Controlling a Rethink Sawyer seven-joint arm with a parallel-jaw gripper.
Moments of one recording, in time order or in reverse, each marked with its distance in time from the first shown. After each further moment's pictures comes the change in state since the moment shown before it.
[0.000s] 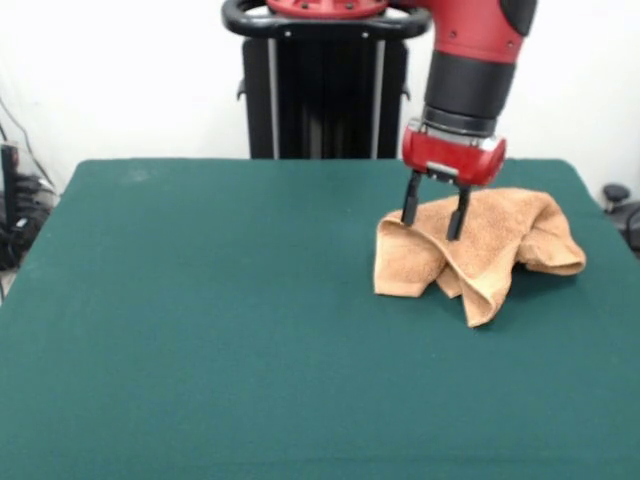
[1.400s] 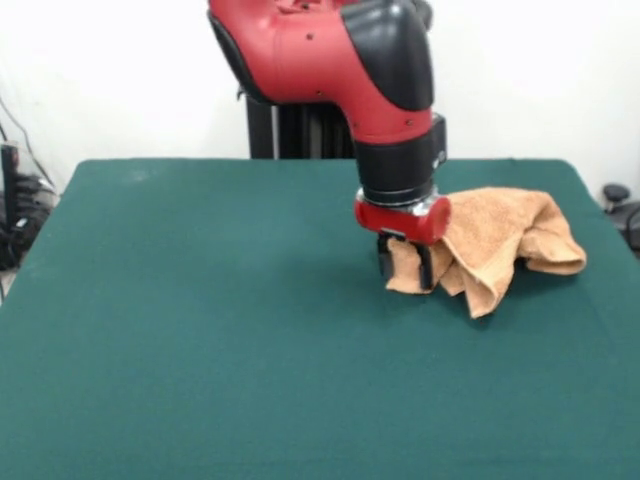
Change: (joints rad) arm -0.483 0.115 0.391 -0.010 -0.158 0.049 0.000
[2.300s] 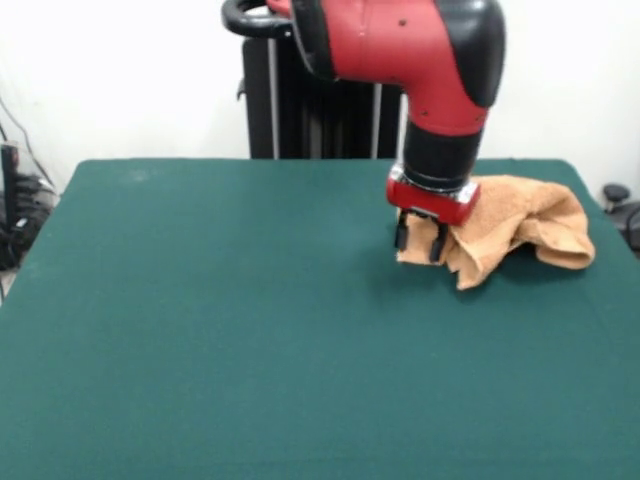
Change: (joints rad) arm 0.369 0.015 -0.296 -0.100 0.002 0.181 0.000
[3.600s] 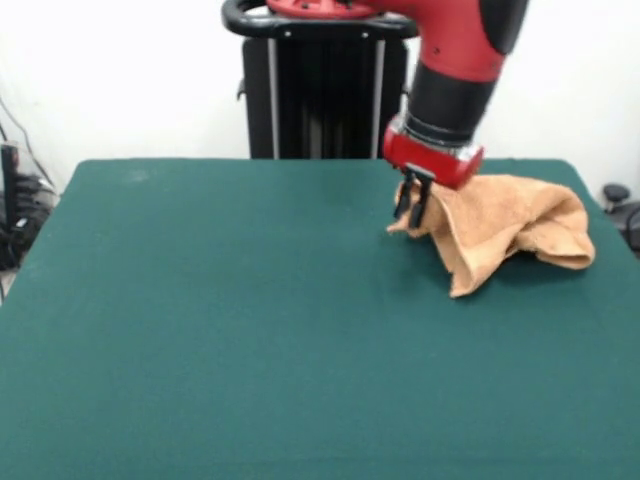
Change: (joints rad) arm 0.123 -0.131 -0.173 0.049 0.148 0.011 0.000
